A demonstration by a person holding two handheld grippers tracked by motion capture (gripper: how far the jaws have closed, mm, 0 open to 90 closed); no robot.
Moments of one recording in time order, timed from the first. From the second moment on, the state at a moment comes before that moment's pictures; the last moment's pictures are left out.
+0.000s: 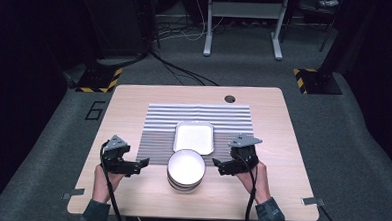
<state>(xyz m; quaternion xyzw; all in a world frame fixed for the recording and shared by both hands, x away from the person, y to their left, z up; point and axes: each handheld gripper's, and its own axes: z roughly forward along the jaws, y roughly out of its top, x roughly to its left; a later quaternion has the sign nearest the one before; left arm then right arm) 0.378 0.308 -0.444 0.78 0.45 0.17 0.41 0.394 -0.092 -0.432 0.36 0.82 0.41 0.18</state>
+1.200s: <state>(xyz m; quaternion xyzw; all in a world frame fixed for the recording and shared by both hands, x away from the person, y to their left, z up) 0.383 0.259 -0.409 0.79 0.39 0.13 0.46 0.395 -0.052 -0.413 0.32 0.83 0.43 0.15</state>
